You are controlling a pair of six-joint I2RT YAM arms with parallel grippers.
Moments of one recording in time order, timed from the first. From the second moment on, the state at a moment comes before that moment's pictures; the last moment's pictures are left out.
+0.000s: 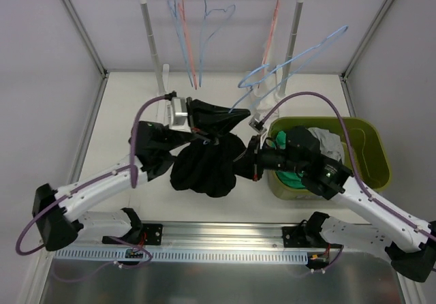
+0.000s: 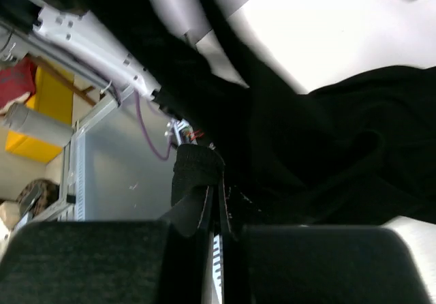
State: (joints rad) left arm -0.92 1.10 0.99 0.80 0.43 -0.23; right arm 0.87 0.89 0.94 -0.28 -0.47 0.46
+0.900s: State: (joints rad) left arm -0.92 1.30 1.07 1.13 0.08 0.11; right arm 1.03 1.21 0.71 -0.21 -0.07 0.52
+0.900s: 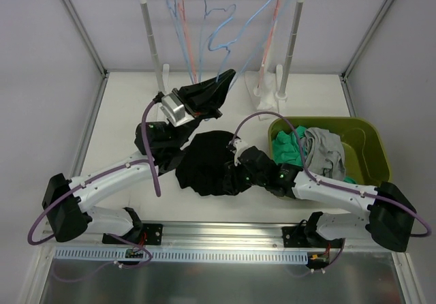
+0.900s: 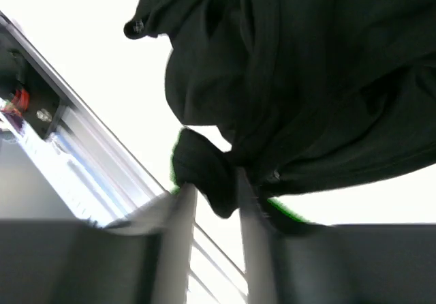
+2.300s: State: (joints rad) left arm -0.69 1.87 1.96 0.06 -0.41 -0.25; right arm 1.05 0.66 0.79 -0.55 0.22 0.45
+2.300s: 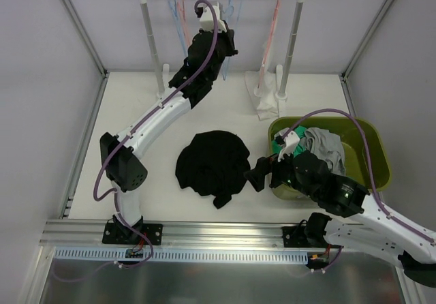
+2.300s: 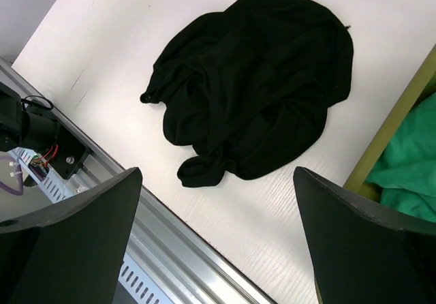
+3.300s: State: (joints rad) left arm -0.64 1.70 1.83 -0.08 -0.28 -0.36; right arm 0.93 0.95 0.83 -0.55 0.19 0.40
